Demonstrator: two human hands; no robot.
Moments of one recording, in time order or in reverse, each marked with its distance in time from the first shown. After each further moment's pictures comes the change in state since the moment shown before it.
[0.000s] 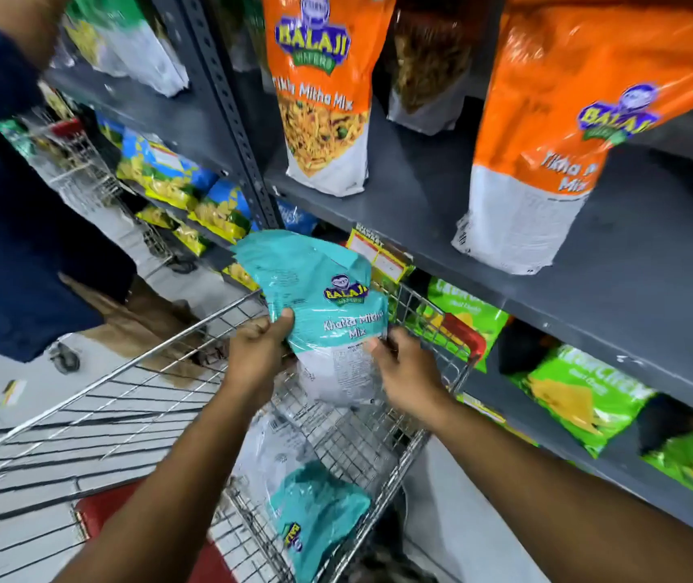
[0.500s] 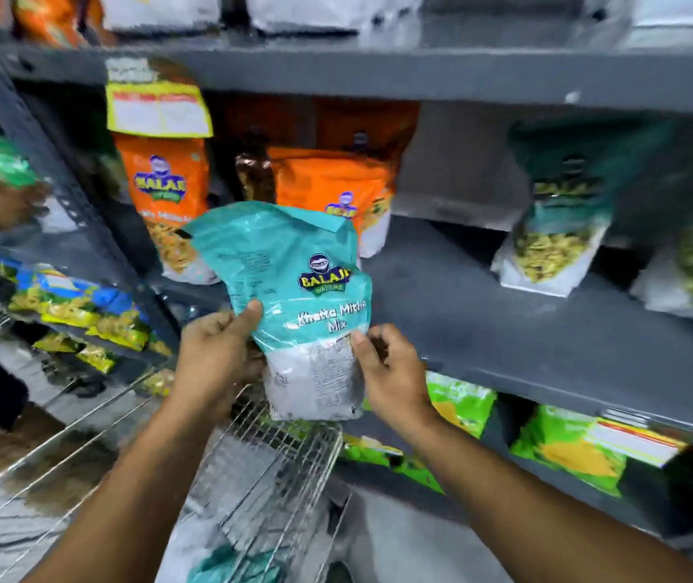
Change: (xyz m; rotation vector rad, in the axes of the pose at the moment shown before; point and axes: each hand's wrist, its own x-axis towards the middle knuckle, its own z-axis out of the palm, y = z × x) left_hand -0.141 0.091 0.148 0.031 -0.240 0.305; right_hand -0.094 0.008 -0.161 0.299 0.530 -0.233
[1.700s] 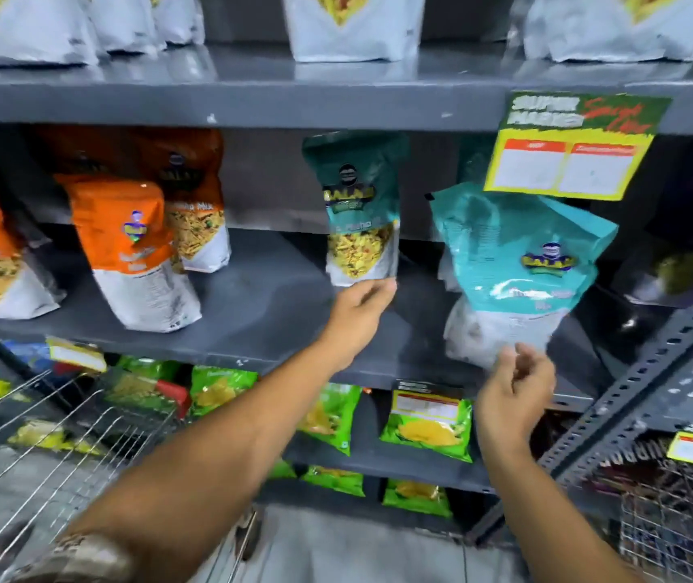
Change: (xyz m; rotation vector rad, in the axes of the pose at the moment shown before) left_hand -0.080 -0.067 0.358 0.189 -0.571 0.091; right_hand -0.037 0.105 -0.333 0.050 0.898 0.117
